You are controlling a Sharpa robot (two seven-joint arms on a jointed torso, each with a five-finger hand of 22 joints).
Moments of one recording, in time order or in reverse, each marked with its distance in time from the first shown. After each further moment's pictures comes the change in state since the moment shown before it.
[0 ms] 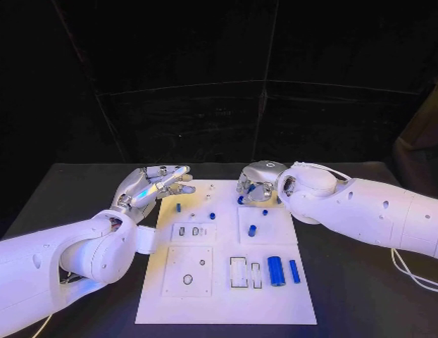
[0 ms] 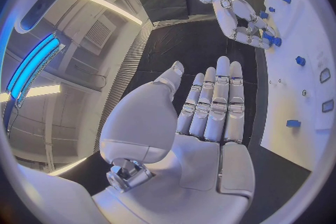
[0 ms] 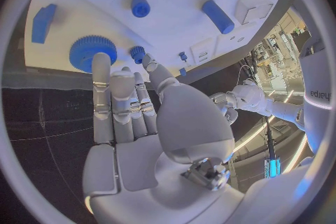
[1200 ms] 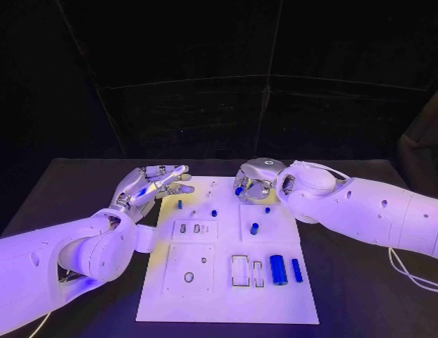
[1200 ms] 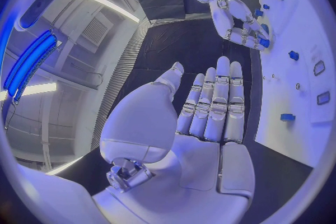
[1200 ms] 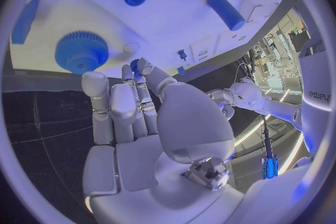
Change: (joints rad) left arm 0.001 -0.011 0.000 -0.002 0.004 0.010 -0.018; left_hand -0.006 0.006 0.000 0.000 0.000 -0.004 0.004 -0.008 0.000 -0.004 0.004 -0.009 -0.001 0.000 0.000 -0.012 0.004 0.000 0.000 0.000 0.000 -0.004; right arm 0.000 0.012 0.000 -0.002 0.010 -0.059 0.029; right_hand 0.002 0.032 0.237 0.023 -0.098 0.074 -0.006 0.010 0.003 0.090 -0.014 0.002 0.000 0.000 0.000 0.236 0.230 -0.016 0.086 -0.003 0.231 0.285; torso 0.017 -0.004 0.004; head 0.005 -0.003
